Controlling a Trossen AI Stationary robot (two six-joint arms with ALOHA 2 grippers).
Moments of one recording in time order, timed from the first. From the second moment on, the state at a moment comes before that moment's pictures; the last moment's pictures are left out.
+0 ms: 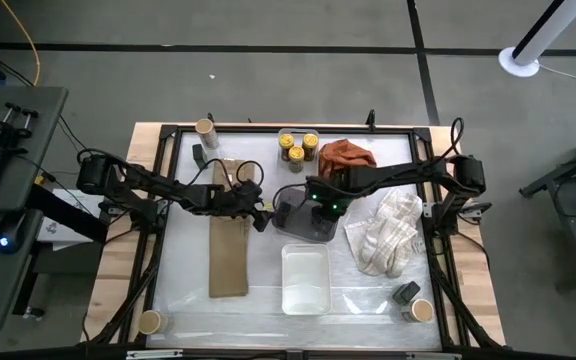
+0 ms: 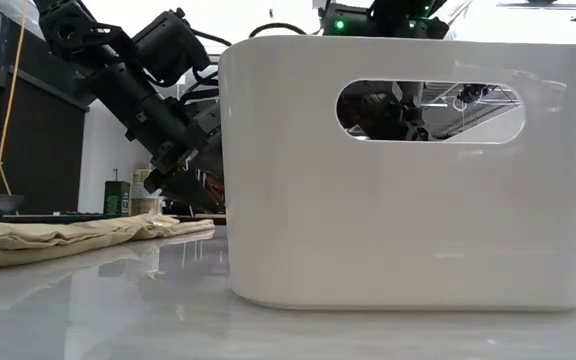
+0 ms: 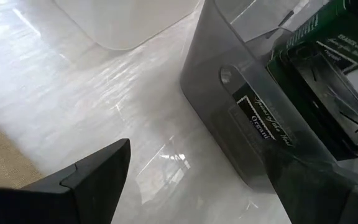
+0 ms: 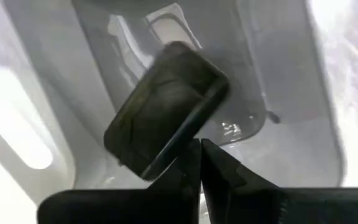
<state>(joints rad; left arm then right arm) 0.03 1.54 0.60 0.16 -0.25 -0.65 -0.07 1.76 1.26 -0.85 -0.08 0.54</state>
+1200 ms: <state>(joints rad) 0.03 1.55 0.60 0.24 -0.25 -0.64 -0.05 1.81 1.26 -0.59 -0.08 0.54</state>
